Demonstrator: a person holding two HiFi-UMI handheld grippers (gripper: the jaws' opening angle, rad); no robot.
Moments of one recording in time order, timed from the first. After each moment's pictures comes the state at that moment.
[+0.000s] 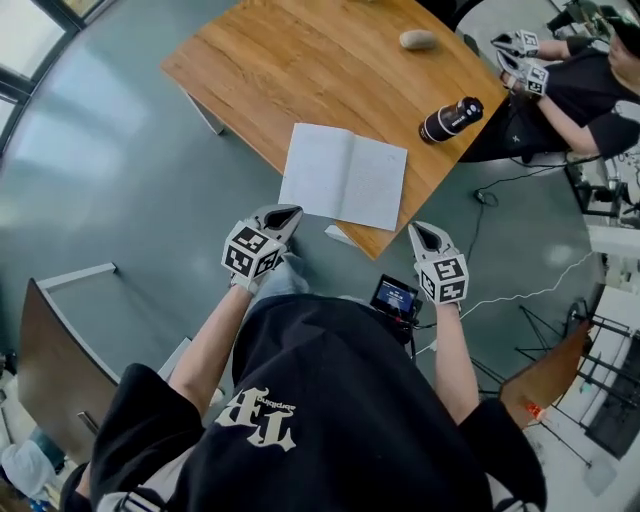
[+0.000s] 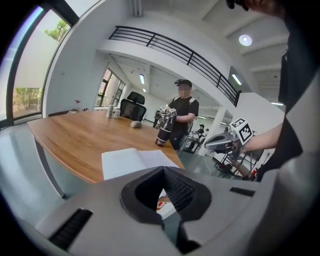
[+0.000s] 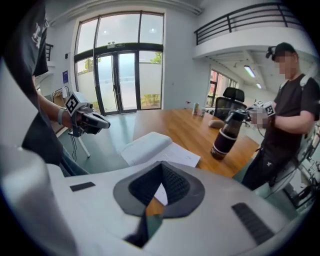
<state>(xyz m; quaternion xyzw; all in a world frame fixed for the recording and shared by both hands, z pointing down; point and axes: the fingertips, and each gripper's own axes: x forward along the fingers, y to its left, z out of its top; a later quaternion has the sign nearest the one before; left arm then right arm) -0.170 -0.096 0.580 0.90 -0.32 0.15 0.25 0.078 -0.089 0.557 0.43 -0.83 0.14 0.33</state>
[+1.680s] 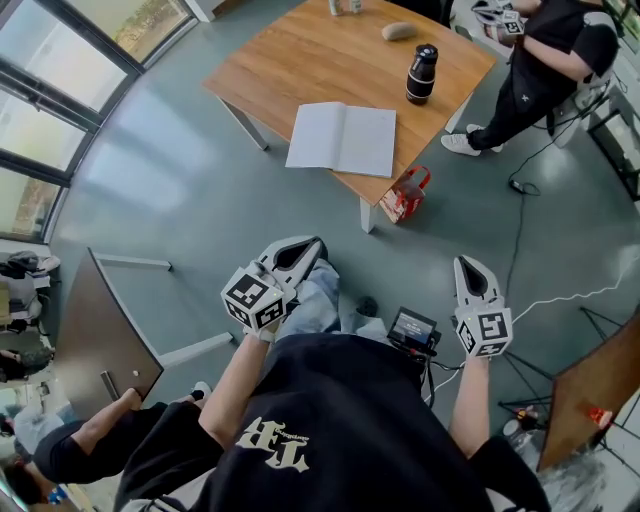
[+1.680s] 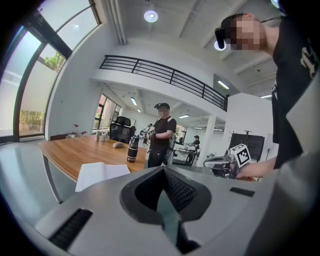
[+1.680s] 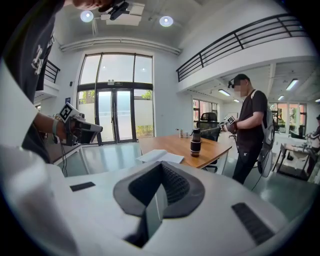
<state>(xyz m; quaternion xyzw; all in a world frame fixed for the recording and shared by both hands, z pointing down) -0.039 0.187 0.424 0.92 -0.36 0.07 0.16 0.237 0.200 0.465 0.50 -0.85 0.09 0.15</state>
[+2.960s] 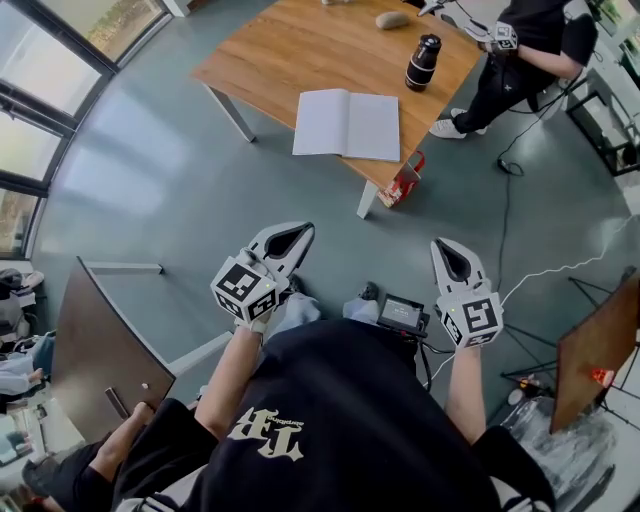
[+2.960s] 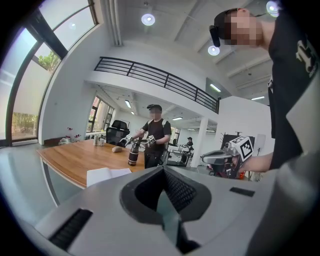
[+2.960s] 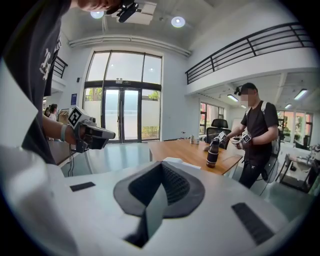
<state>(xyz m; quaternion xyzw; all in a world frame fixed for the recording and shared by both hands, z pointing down) -0.130 0.196 0.400 0.93 -0.32 0.06 0.15 0.091 0.224 0.406 0.48 -0.86 0.05 0.16</state>
